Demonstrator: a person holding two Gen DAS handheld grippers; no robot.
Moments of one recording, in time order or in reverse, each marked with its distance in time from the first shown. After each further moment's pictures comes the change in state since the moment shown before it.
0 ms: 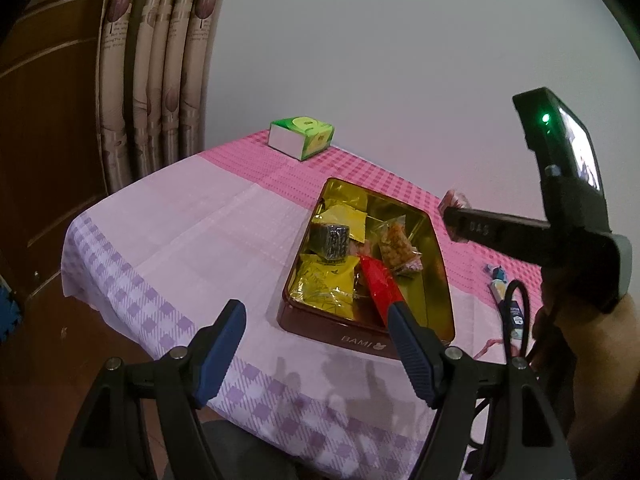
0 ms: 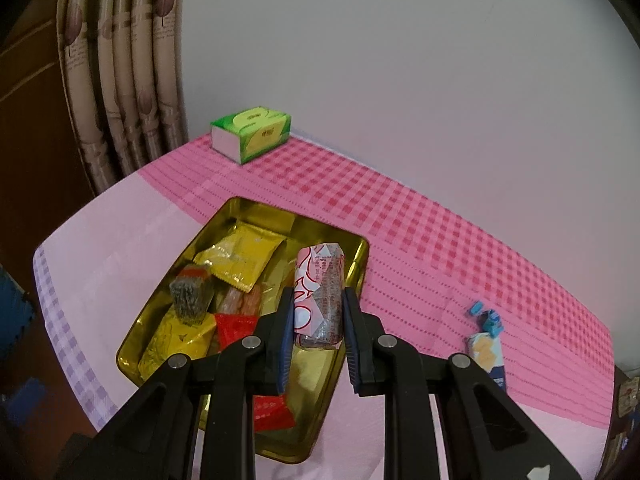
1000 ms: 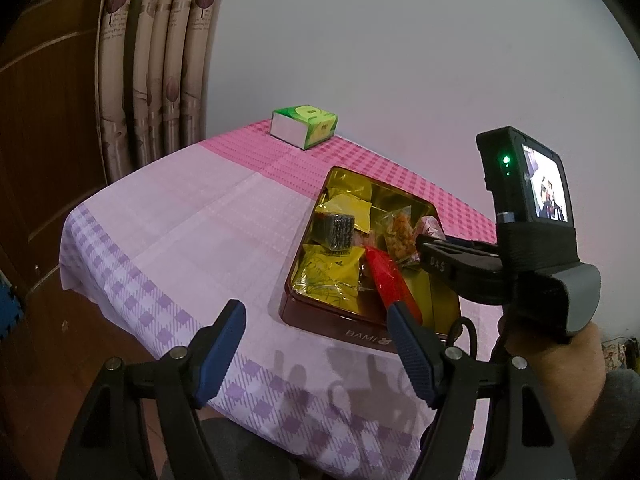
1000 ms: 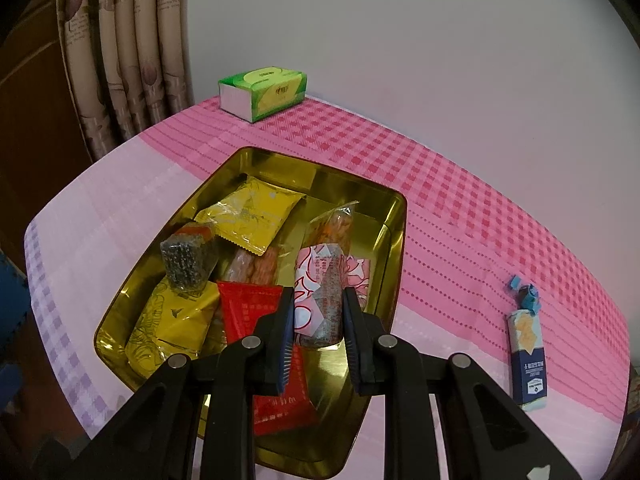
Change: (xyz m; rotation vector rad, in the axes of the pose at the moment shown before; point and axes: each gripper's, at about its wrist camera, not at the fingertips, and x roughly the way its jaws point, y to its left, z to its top) left arm 0.009 0.002 -0.002 -0.006 0.034 0.004; right arm 0.044 0.016 -0.022 -0.011 0.078 0.033
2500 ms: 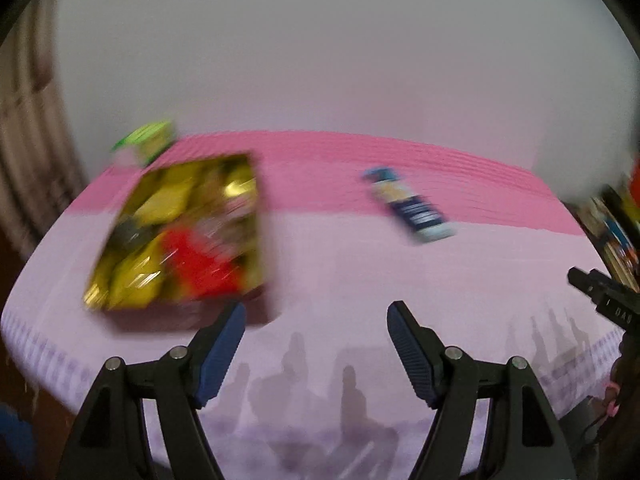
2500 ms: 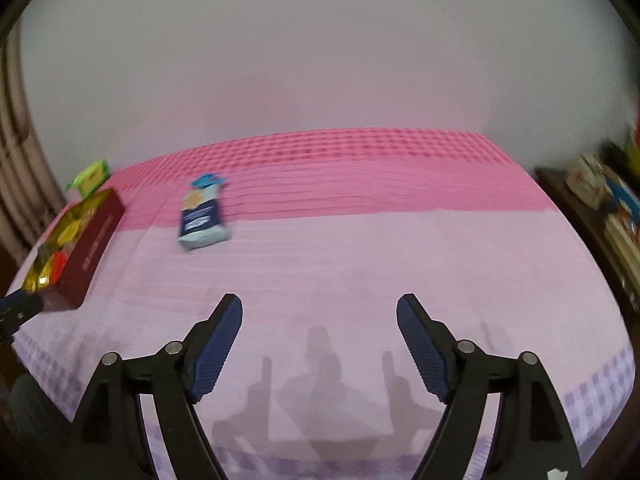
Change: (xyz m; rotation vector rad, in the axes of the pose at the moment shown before) left arm 0.025 -0.181 -0.067 0.491 0.058 -0.200; right arm -0.154 -0.284 -0.268 0.590 -0.155 -0.223
